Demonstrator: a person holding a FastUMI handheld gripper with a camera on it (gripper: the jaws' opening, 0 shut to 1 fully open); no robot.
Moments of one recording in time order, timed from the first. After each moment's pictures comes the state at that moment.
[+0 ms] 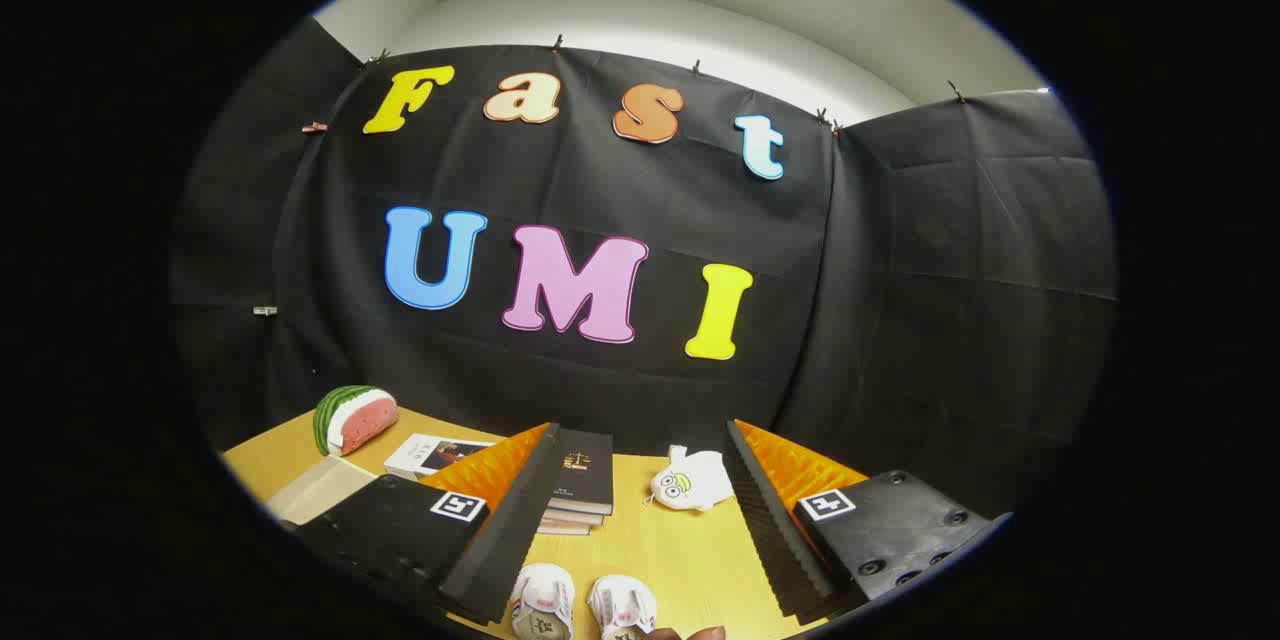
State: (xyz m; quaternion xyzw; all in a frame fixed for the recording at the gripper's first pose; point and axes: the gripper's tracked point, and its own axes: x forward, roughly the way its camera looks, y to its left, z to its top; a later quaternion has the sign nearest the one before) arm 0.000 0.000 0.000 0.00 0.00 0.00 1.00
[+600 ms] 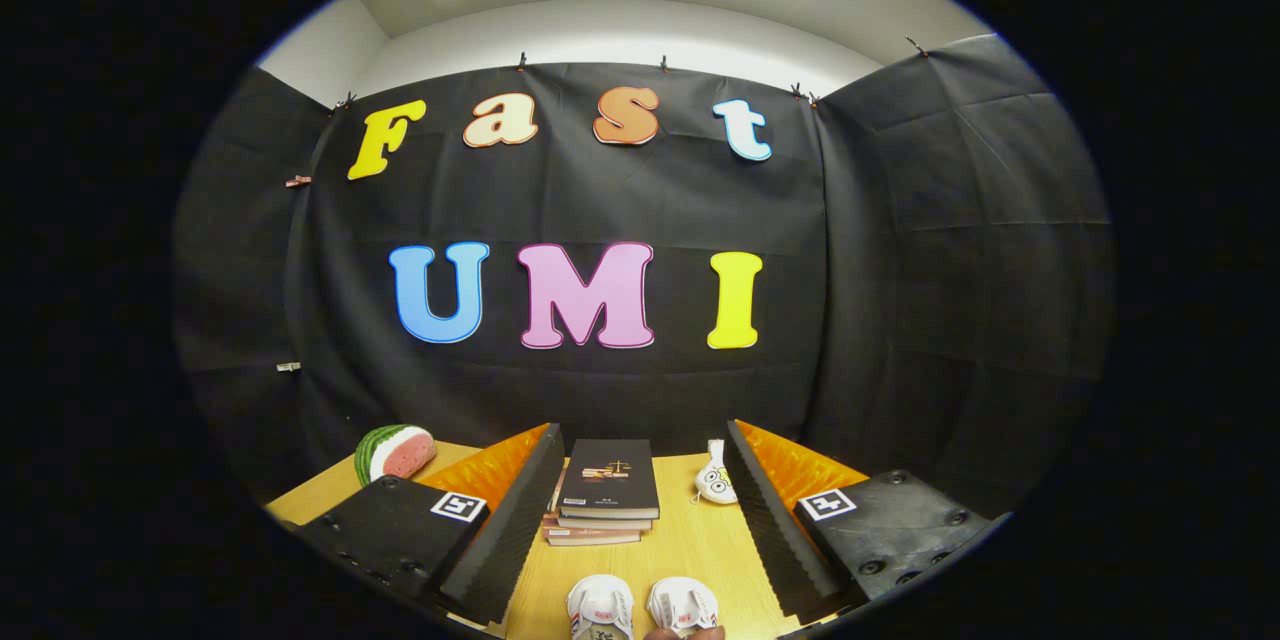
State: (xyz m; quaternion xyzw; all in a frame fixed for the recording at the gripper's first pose) arm 0.006 0.004 -0.005 0.07 0.00 0.01 1.00
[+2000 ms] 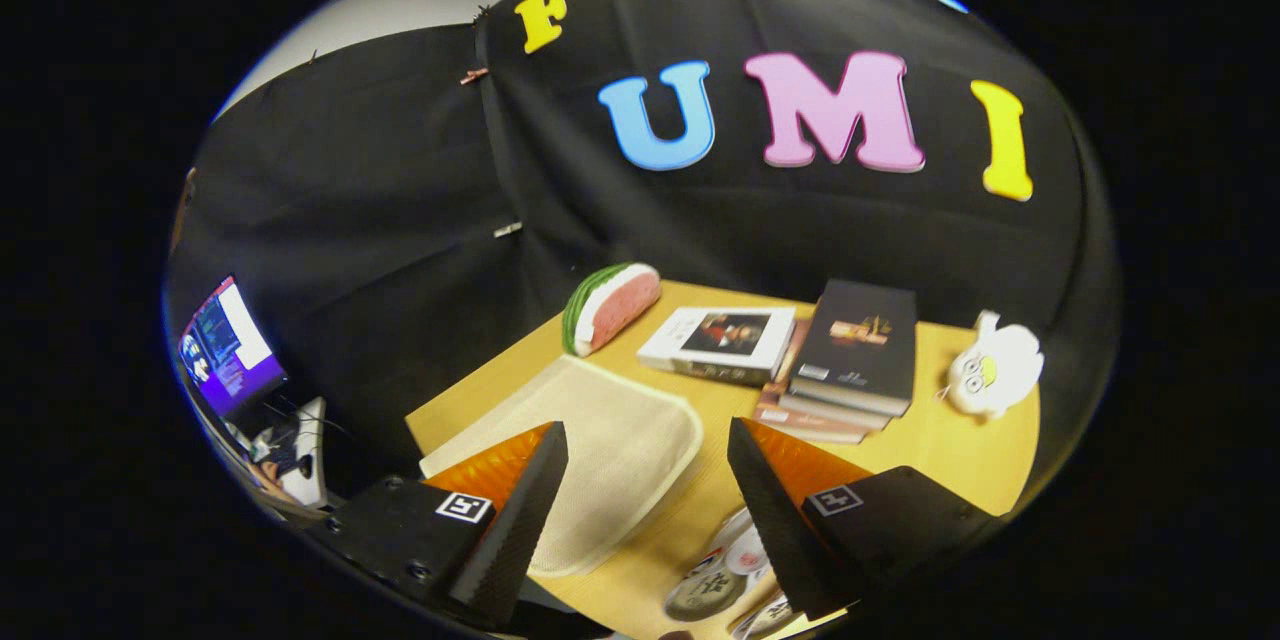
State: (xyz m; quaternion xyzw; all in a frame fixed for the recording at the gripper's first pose) arm -0.012 0.193 -0.148 0.11 0.28 0.44 0.85
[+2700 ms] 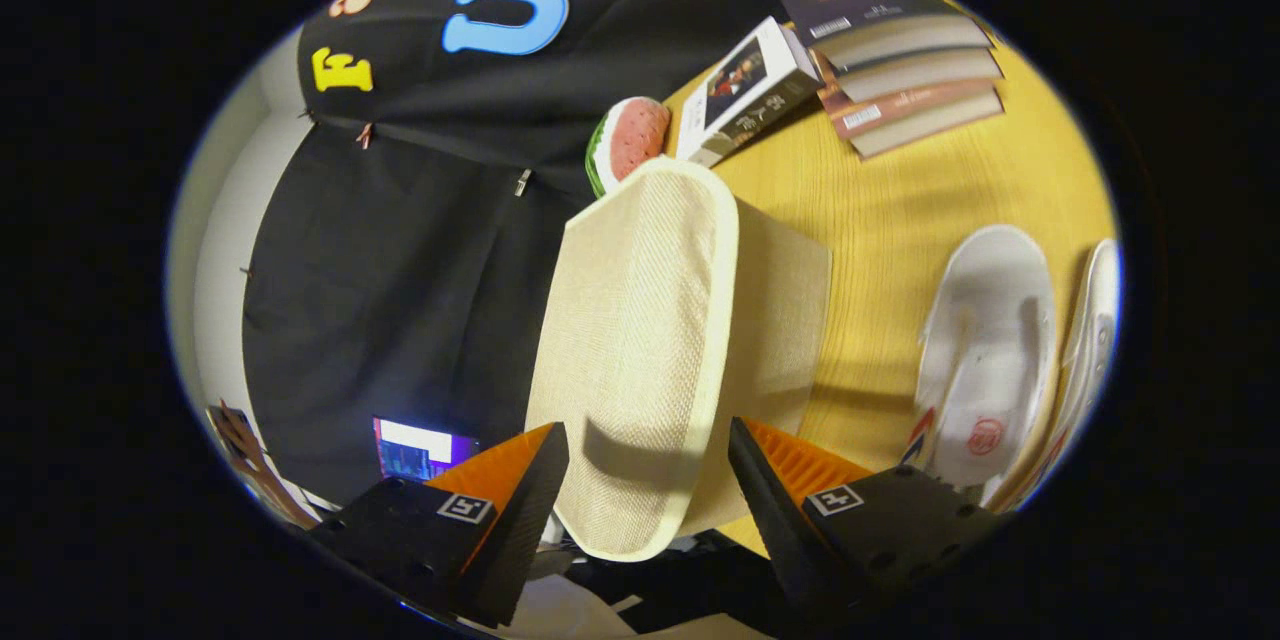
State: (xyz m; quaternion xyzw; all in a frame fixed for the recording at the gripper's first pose) arm -0.073 0.248 -0.254 0.39 0.54 0.45 0.60
